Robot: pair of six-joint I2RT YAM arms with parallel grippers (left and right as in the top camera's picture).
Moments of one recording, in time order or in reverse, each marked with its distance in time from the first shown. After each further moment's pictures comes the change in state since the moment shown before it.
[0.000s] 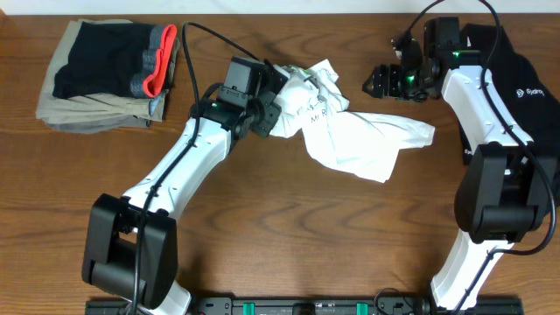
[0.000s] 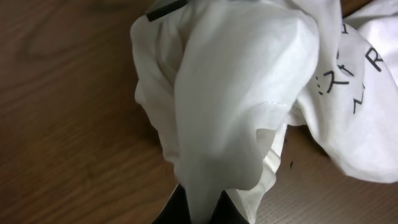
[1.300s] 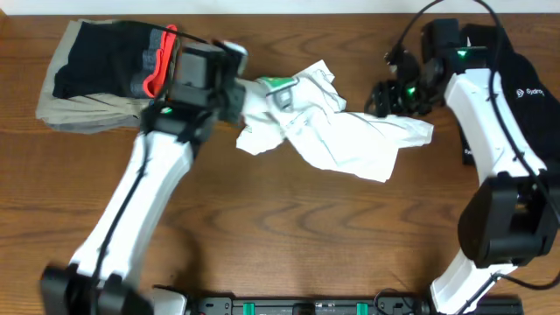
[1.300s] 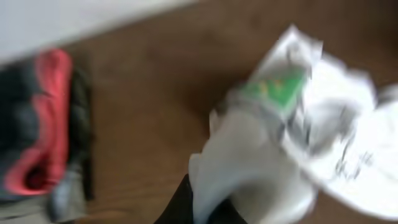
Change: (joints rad) left arm 0.117 -0.245 0.043 -0.109 -0.095 -0.136; right arm 0.077 -0.152 0.005 -0.351 0.067 -0.124
